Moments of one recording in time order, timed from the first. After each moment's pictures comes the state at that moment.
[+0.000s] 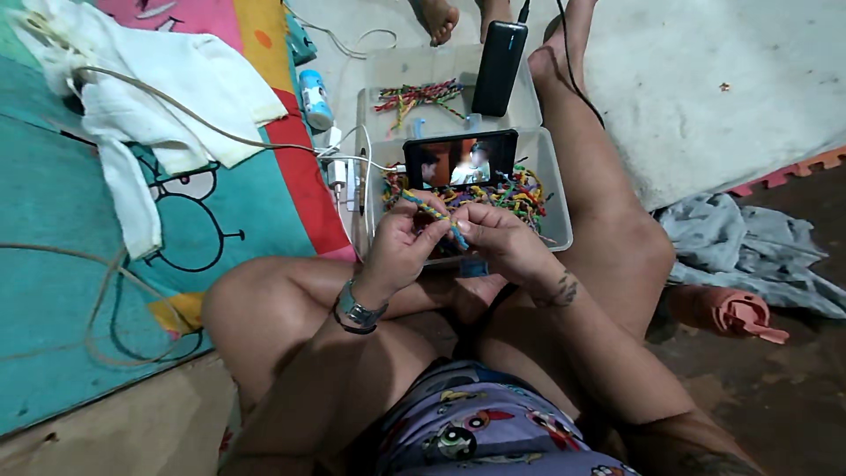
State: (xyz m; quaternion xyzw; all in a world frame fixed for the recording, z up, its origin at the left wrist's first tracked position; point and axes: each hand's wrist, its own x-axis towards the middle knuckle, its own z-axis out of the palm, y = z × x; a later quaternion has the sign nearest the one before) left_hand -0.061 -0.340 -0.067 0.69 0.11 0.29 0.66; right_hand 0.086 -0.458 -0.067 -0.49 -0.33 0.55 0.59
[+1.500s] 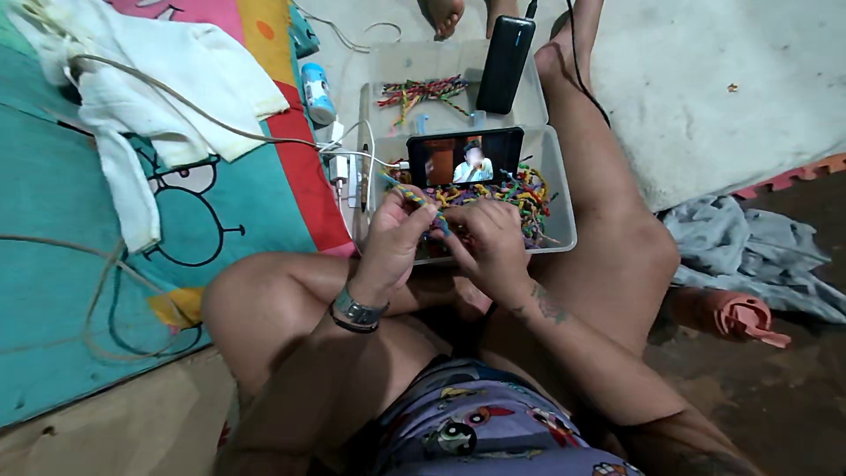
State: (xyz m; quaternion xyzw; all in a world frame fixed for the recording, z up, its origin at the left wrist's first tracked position) left_hand -0.062 -0.343 -0.056 0.54 0.28 0.25 0.75; right_hand 0.055 -0.450 -0.089 -0.69 -0.56 -0.05 0.46
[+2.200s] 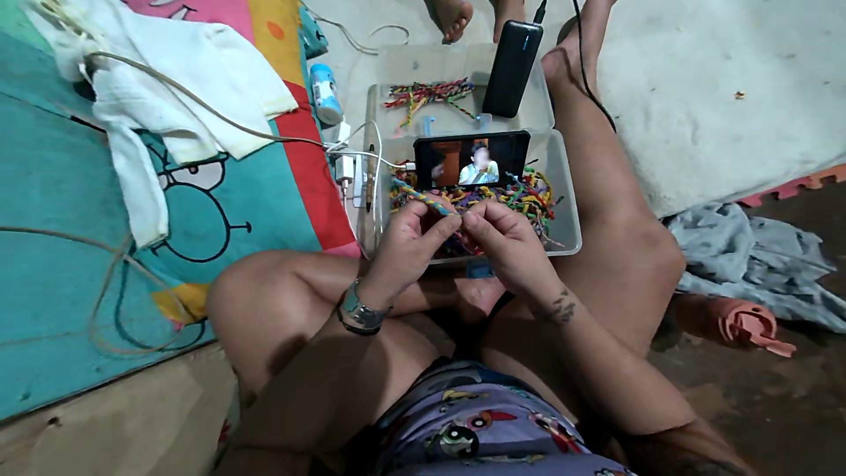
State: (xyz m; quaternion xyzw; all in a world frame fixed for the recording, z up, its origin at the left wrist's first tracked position) left_hand -0.064 -0.344 -0.060 0.66 0.21 0.24 0.68; right_hand 0.066 -0.457 -0.068 -0.56 -0.31 0.42 0.64
